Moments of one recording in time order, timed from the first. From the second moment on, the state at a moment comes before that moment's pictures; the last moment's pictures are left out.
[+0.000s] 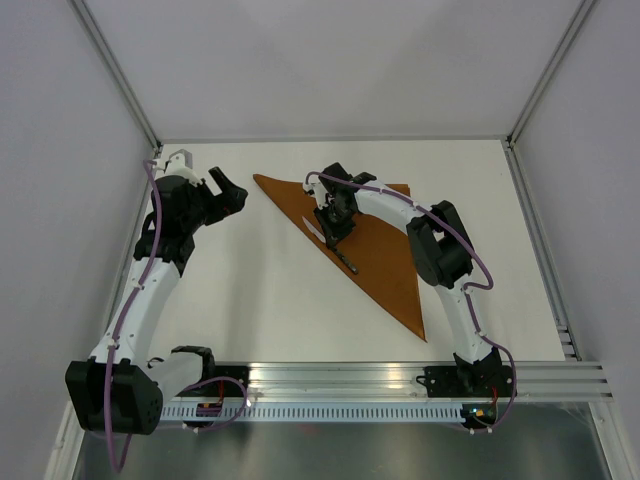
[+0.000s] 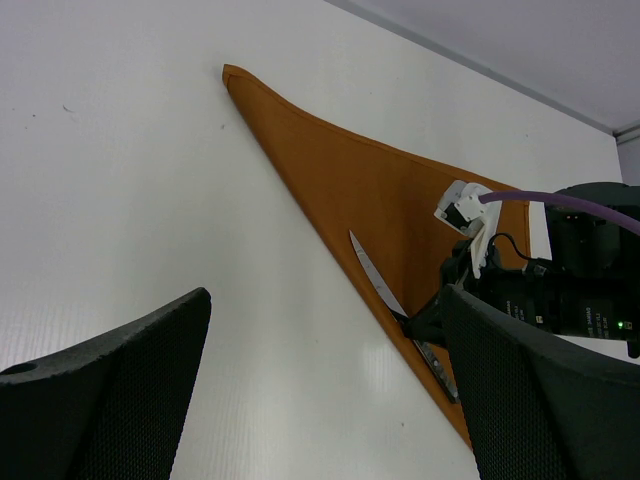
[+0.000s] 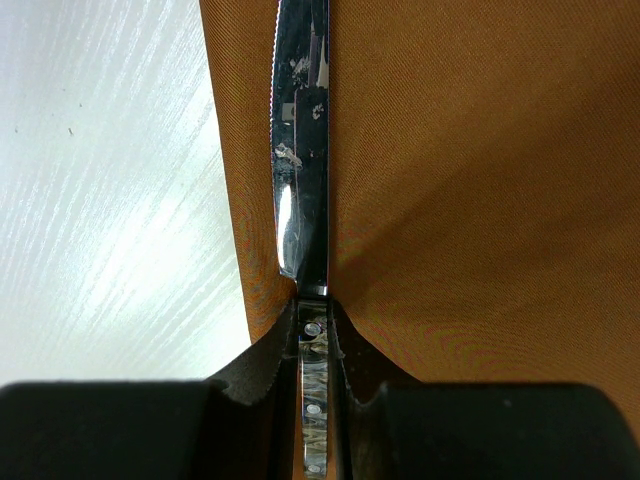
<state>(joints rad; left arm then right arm) -0.06 1.09 0.93 -0.23 0.13 -0.48 0.61 2.28 1.83 -0.78 -0.25 0.01</state>
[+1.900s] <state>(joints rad) -1.05 1.28 0.70 0.25 -0.15 -0.01 -0.06 1.93 1.68 -0.66 -0.35 0.01</state>
